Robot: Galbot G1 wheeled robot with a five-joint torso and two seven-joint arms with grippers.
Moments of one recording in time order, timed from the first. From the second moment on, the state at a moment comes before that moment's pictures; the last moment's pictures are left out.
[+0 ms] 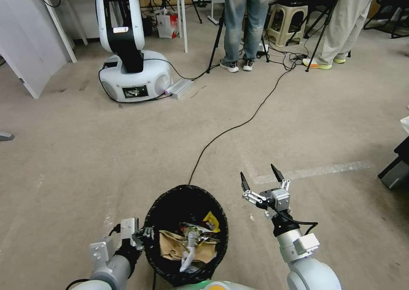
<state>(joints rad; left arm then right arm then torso) 1.83 -1.50 -0.63 -2.25 -0.47 0.65 0.03 -1.63 1.31 0.37 2.01 0.09 0.30 -0.01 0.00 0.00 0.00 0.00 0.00</state>
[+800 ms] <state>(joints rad) 1.67 -1.51 -0.61 -2.19 -0.63 0.66 0.00 -1.66 1.31 0.42 2.01 0.06 0.35 -0.05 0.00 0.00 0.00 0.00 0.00</state>
